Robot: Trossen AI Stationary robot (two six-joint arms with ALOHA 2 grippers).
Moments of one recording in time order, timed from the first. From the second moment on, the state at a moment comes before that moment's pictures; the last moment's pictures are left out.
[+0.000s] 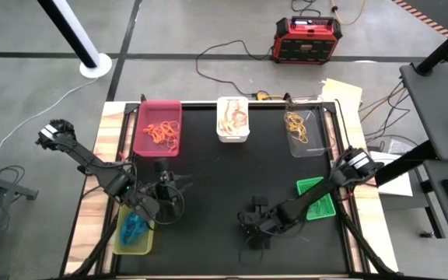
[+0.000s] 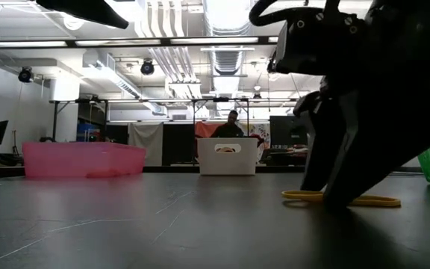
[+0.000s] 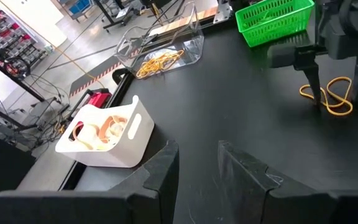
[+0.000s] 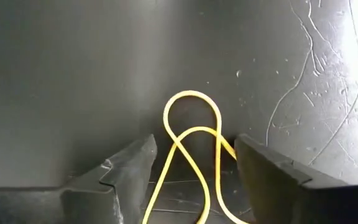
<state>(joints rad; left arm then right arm) -0.62 1.18 0.83 -0.38 -0.95 -0.19 0.52 1.93 1.14 -0.35 0.25 0.45</state>
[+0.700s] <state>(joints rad) -0.62 1.18 0.83 -0.38 -0.95 -0.19 0.50 1.90 1.10 -0.32 0.27 0.39</state>
